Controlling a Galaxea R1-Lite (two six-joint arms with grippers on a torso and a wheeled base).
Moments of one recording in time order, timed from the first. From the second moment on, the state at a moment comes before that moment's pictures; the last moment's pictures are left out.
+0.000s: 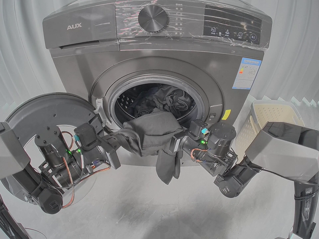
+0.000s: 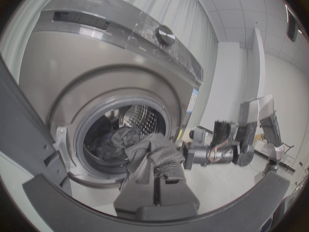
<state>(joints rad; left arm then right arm) -0.44 1.87 -0.40 -1.55 -0.31 -0.06 0.66 2.31 -0.98 -1.44 -0.06 0.11</state>
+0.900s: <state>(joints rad) -0.42 2.08 -0.21 -1.55 -0.43 0.01 0.68 2.21 -0.97 -1.44 -0.07 0.11</state>
